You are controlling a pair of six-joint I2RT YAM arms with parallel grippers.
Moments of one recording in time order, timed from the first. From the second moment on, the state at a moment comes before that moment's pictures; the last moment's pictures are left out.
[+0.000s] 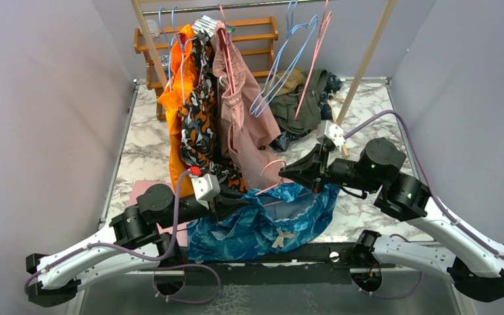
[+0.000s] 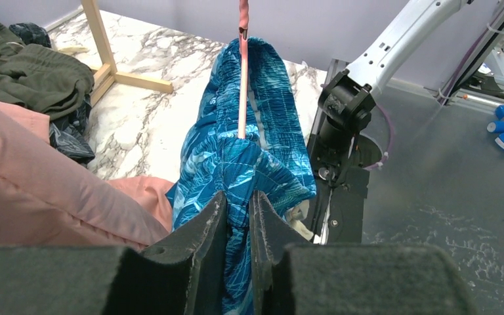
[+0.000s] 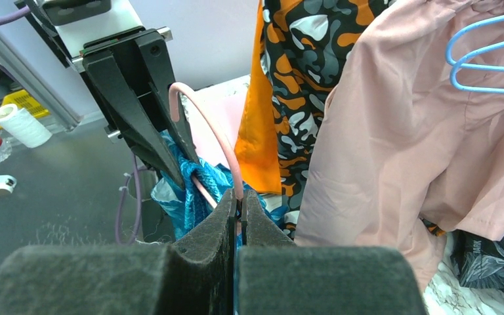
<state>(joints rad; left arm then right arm) -1.14 0.48 0.68 -0.22 0.12 -0.10 0.94 0.83 1.08 -0.31 -0.34 0.08</state>
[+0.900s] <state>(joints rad) -1.14 0.40 0.81 -0.40 0.06 -0.08 0.94 0.79 1.17 -0.37 -0.28 0.05</state>
